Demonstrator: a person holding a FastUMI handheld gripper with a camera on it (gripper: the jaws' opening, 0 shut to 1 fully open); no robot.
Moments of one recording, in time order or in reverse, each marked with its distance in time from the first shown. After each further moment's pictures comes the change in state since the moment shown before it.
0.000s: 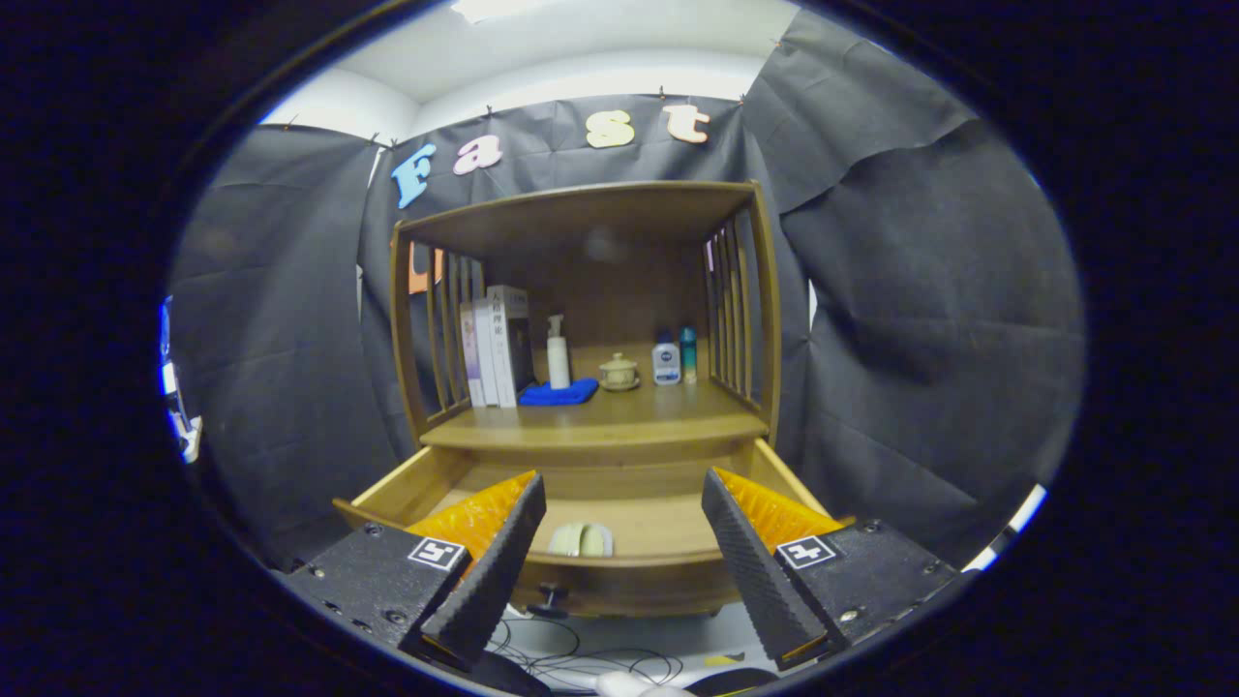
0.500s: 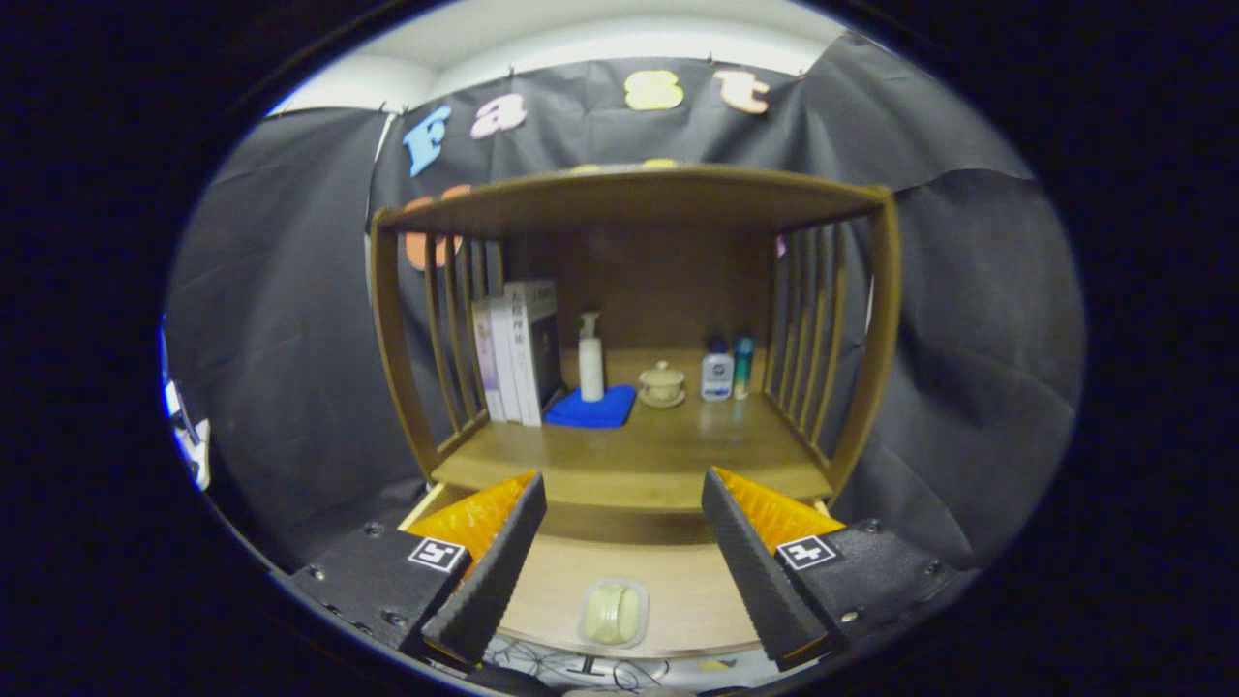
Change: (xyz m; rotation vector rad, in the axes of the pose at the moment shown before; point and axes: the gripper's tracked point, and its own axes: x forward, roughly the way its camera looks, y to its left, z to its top) arm 0.115 0.064 0.046 -0.094 0.255 0.092
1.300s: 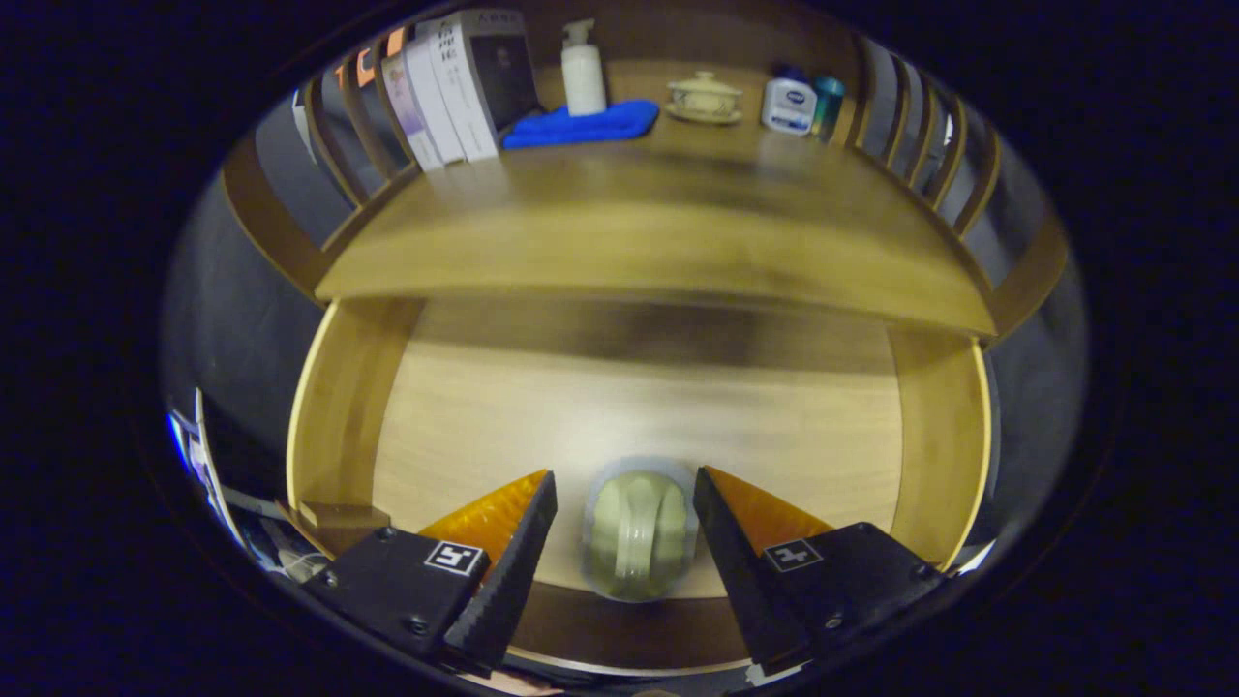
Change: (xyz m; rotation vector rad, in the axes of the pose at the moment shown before) arm 0.097 0.010 -0.180 0.049 0.818 -0.018
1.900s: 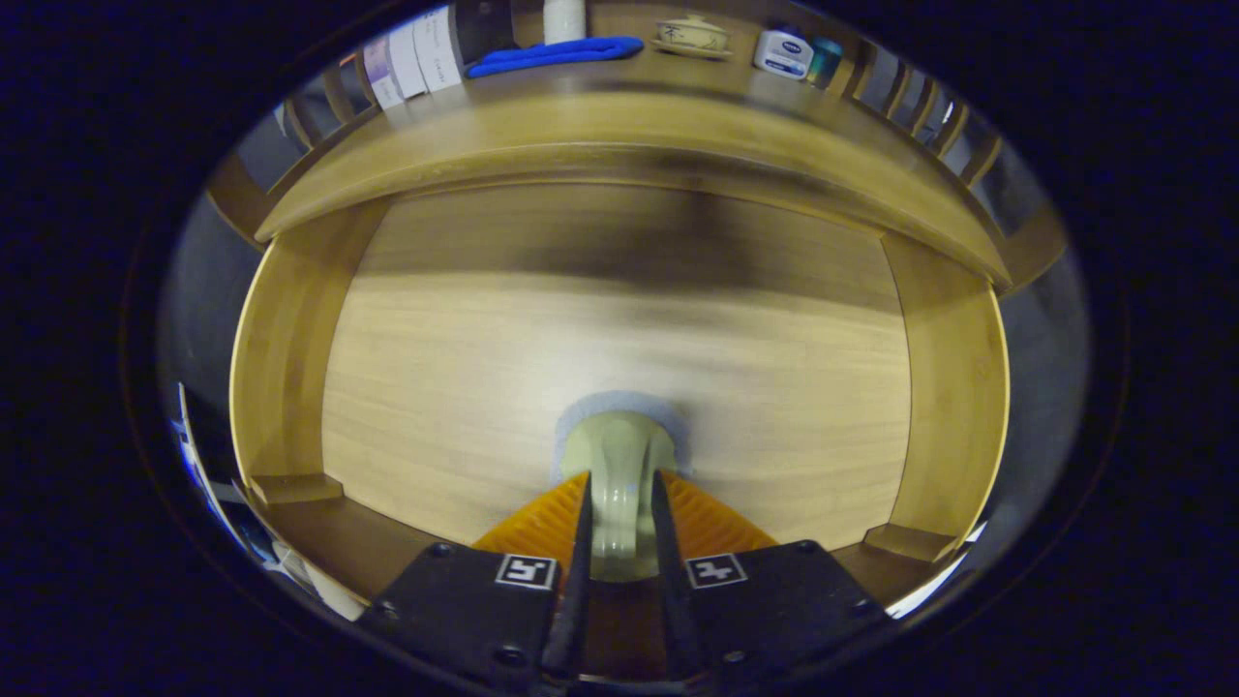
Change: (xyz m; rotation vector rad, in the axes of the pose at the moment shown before) arm 0.018 -0.014 -0.030 0.016 0.103 -0.077
